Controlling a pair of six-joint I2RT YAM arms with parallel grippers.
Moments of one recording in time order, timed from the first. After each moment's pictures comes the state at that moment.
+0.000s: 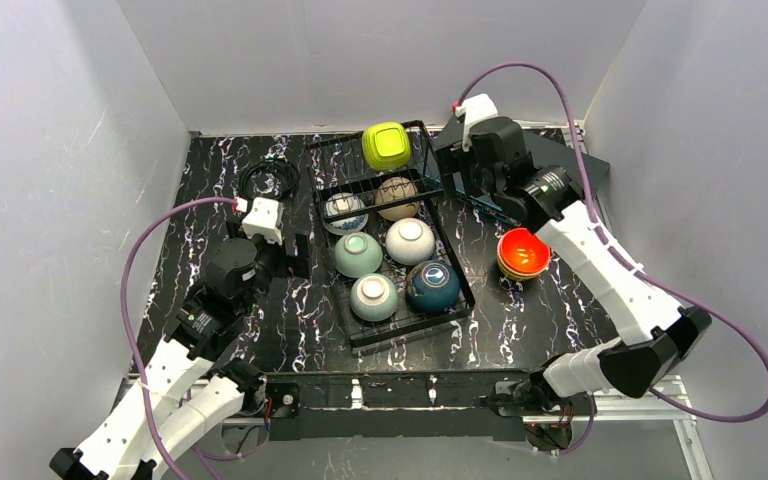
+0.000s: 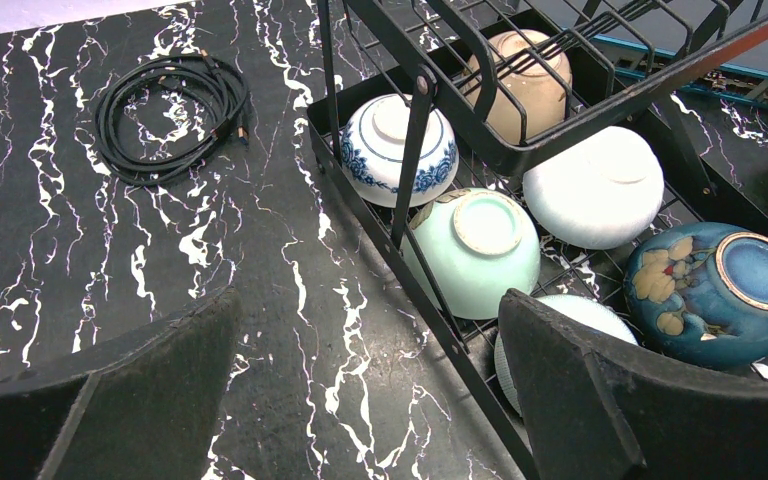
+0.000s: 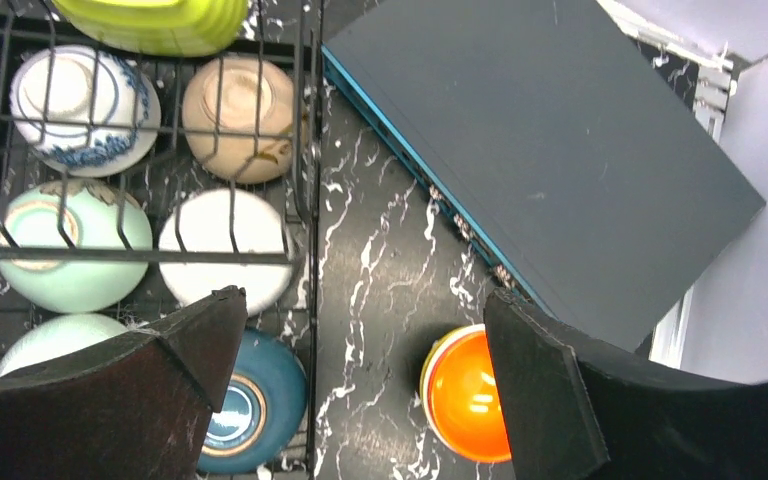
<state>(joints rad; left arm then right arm) -0.56 0.63 0.76 -0.42 -0.29 -0.09 0.65 1.36 1.57 -0.79 0.35 0.05</state>
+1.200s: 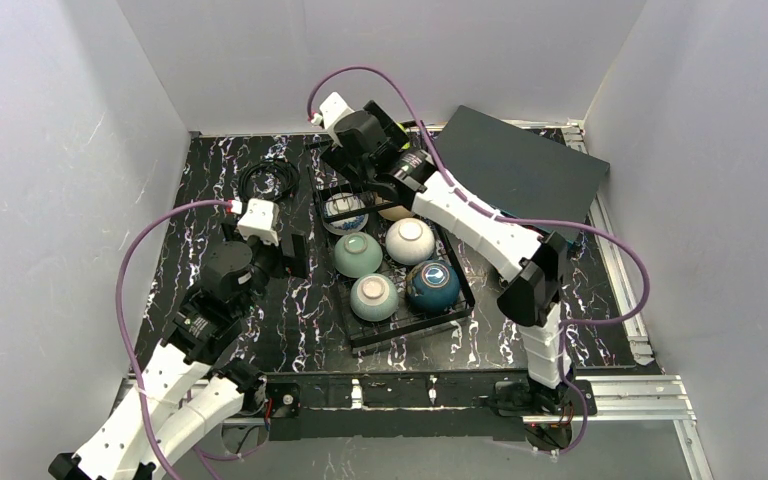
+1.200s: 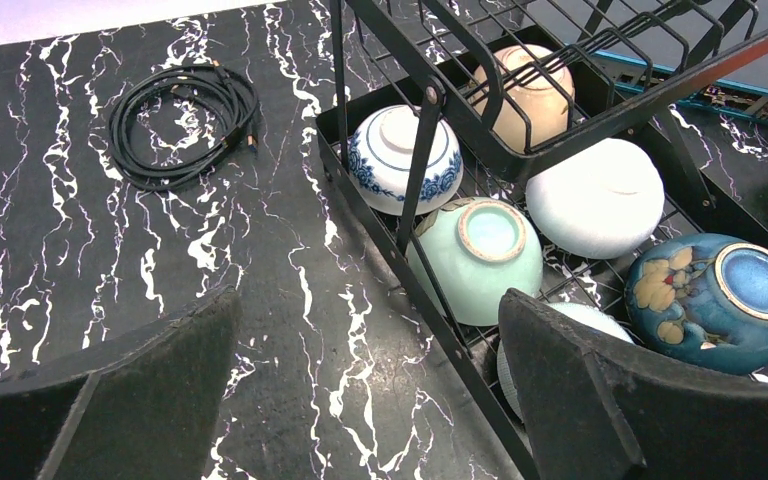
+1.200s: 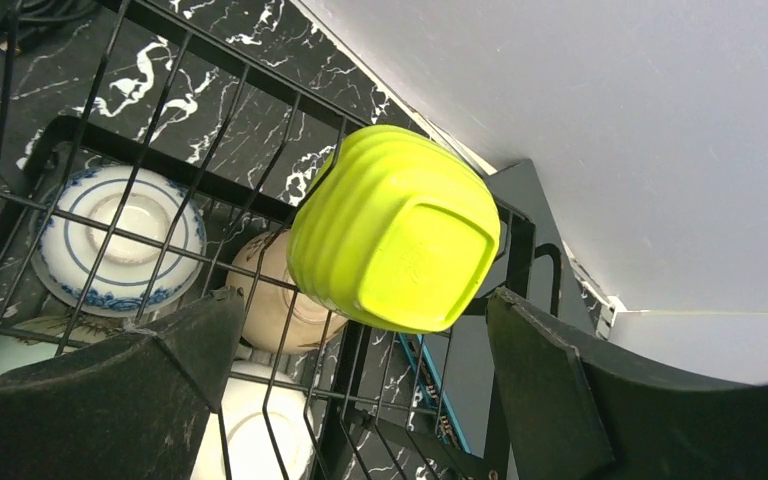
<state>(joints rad) -0.56 0.61 0.76 -0.42 -0.31 -0.09 0.92 2.00 2.15 -0.64 0.57 -0.32</state>
